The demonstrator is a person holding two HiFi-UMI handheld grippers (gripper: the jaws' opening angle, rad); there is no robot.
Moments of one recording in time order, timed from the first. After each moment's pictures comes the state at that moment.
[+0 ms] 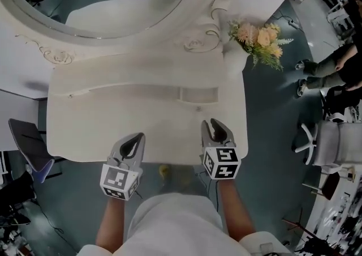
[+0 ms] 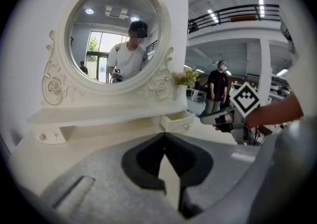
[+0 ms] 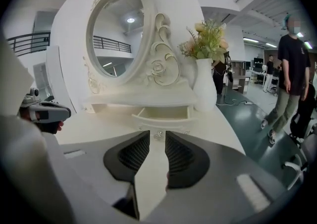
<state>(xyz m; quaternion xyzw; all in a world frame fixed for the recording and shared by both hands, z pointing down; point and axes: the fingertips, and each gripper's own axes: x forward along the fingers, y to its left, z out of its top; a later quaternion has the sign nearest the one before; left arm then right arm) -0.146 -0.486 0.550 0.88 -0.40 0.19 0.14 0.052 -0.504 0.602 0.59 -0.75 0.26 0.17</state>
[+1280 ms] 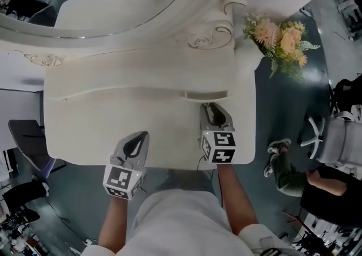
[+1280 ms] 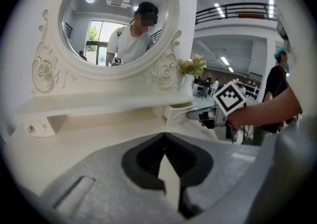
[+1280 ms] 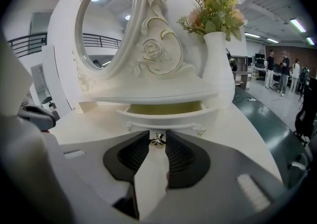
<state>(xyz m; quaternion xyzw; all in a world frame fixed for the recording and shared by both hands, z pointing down) -0.132 -0.526 0.598 0.87 -0.39 0.23 0.19 0.050 -0.590 0.659 0.58 -0.75 0.27 0.17</state>
